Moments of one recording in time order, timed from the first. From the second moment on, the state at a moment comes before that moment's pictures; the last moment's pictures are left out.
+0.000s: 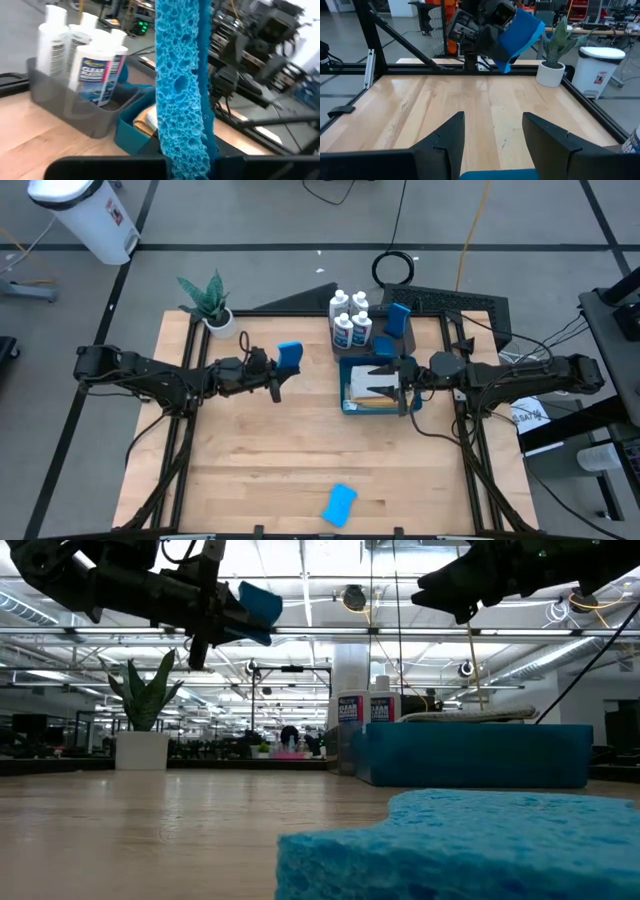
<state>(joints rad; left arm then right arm) 0.05 1.21 0.43 0.70 -0.27 -0.47 -0.04 0.88 0.50 0.25 0.00 -0.02</state>
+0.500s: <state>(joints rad) 0.05 1.20 0.43 0.67 -0.04 -0.15 -0.04 0.86 0.50 0.26 0.00 0.11</state>
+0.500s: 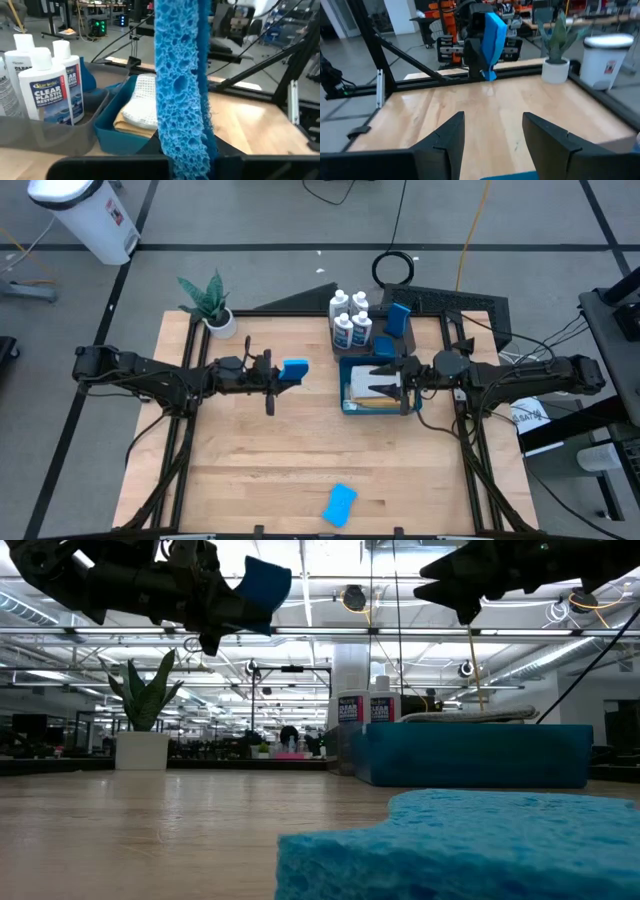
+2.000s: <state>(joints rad) -0.12 1.20 0.43 0.58 -0.18 -0.18 0.10 0.87 0.50 0.36 0.00 0.03</state>
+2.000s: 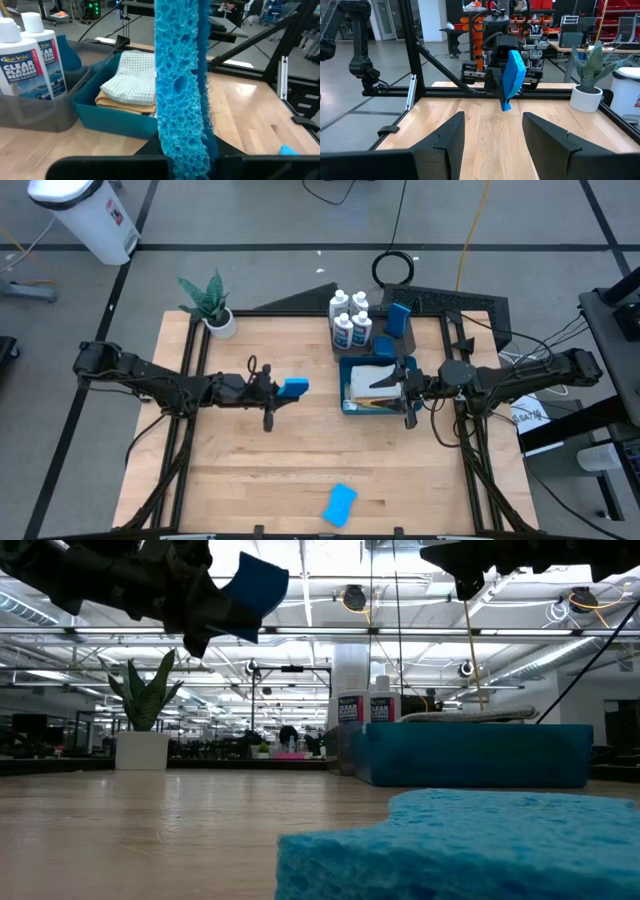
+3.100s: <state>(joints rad) -0.17 1.53 0.78 0.60 -0.10 -0.06 0.10 0.87 0.50 0.35 0.00 0.03</state>
